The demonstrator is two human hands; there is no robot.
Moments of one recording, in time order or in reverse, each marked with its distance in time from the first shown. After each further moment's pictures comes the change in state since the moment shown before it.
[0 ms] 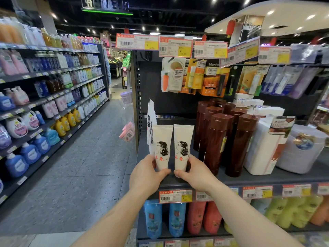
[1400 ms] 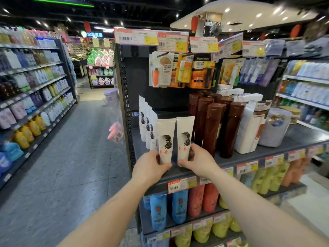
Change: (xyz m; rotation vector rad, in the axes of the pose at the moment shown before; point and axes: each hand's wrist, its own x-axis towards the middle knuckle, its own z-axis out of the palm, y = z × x) left_hand 0.020 -0.017 -0.017 -0.026 -0.256 0.164; right_hand -0.014 -0.017 0.010 -0.111 0.234 0.109
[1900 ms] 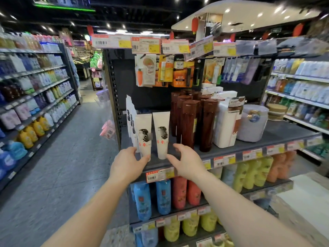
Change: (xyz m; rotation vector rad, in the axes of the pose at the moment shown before) left_hand -0.036 0.026 -0.004 0.172 0.140 -0.182; right_hand -0.045 0.014 -0.022 -0.064 0.044 -0.081
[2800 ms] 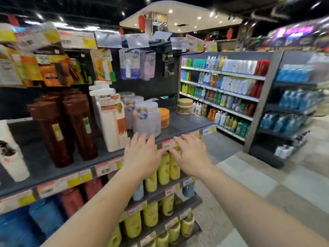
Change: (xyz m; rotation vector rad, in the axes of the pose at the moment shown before) left_hand -0.071 0.340 0.205 0.359 -0.124 0.547; right_hand -0.076 0.248 -0.259 -0.552 0.166 0.138
